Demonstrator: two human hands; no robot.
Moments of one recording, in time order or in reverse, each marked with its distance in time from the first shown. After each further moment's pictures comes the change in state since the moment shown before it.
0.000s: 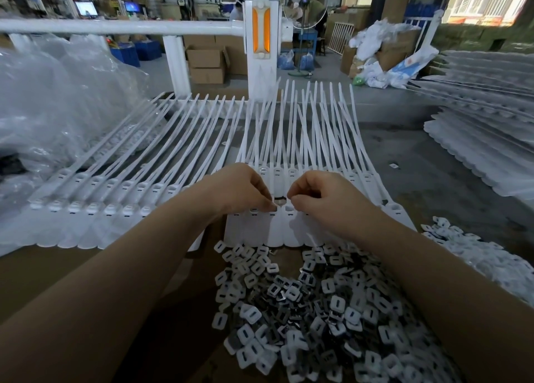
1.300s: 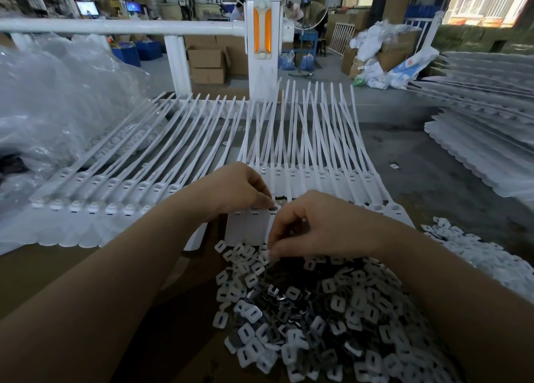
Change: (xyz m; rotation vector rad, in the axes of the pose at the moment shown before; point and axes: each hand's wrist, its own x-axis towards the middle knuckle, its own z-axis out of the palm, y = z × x) left_hand 0.001 -0.006 -0.004 -0.088 -0.004 0.044; right_hand -0.013 -0.015 -0.007 -0.096 -0.465 -0.268
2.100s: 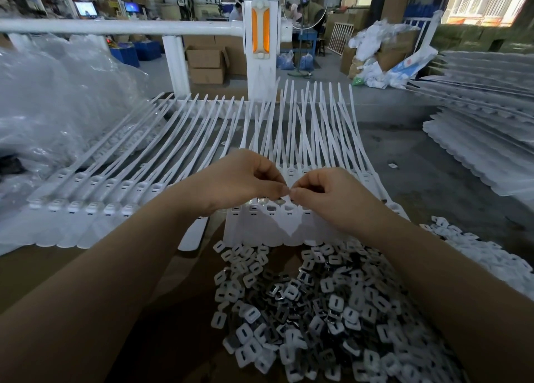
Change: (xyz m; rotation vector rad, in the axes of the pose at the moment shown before) left_hand -0.009 0.016 -0.006 -0.078 -0.063 0.235; right_hand 0.006 0.018 -0.006 0.096 0.477 0.263
